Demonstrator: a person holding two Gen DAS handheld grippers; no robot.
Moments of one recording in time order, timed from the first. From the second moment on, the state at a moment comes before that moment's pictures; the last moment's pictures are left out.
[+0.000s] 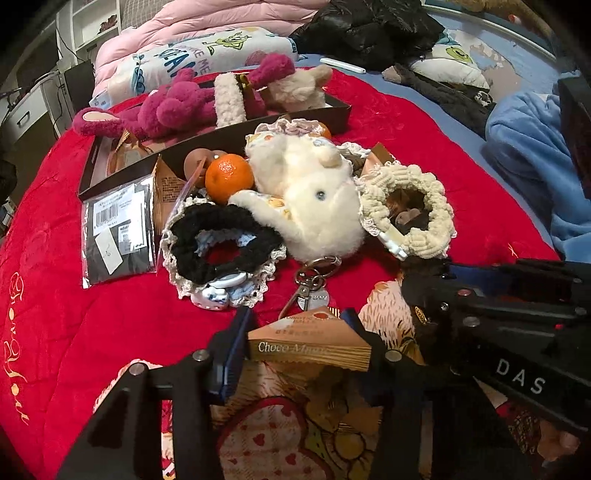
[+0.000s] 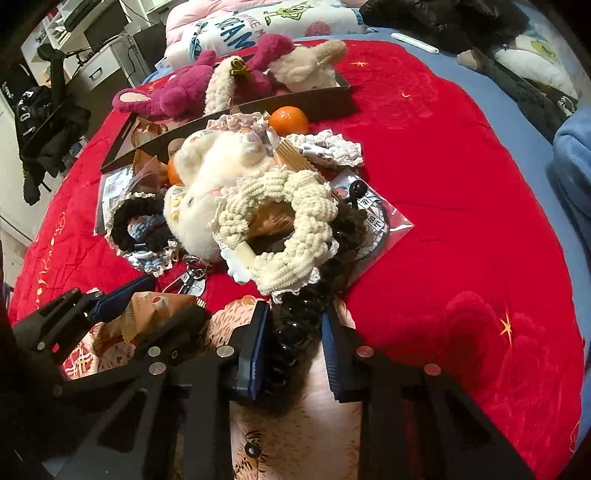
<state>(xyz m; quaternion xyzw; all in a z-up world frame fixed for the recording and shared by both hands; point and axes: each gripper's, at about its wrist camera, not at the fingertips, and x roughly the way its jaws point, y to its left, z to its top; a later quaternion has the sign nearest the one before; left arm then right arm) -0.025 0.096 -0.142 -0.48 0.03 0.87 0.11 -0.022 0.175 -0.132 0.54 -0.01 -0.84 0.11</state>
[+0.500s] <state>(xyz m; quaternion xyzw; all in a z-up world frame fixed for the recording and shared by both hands) -0.022 0.077 -0.129 -0.49 -0.03 0.86 0.11 -0.027 0.193 -0.131 0.54 -0.07 -0.83 0.14</state>
